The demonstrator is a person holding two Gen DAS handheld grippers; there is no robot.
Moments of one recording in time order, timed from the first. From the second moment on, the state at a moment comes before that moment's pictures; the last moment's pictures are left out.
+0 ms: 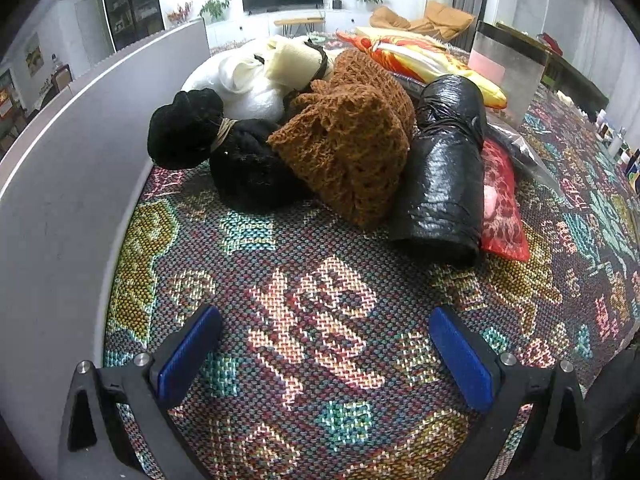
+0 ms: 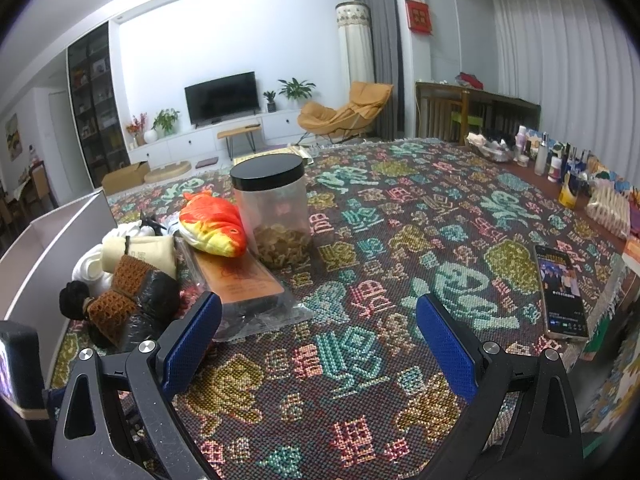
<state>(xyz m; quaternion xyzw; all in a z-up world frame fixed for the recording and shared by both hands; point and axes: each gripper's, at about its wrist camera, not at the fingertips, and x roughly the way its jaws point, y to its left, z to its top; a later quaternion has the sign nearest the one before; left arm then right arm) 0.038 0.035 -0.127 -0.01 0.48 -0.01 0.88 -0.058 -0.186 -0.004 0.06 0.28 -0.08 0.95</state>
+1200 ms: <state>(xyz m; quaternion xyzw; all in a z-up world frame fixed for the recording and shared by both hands) 0.092 0.042 -0.130 0.02 0.44 -0.07 0.89 0.007 -0.218 -0.038 0.18 0.41 0.04 0.89</state>
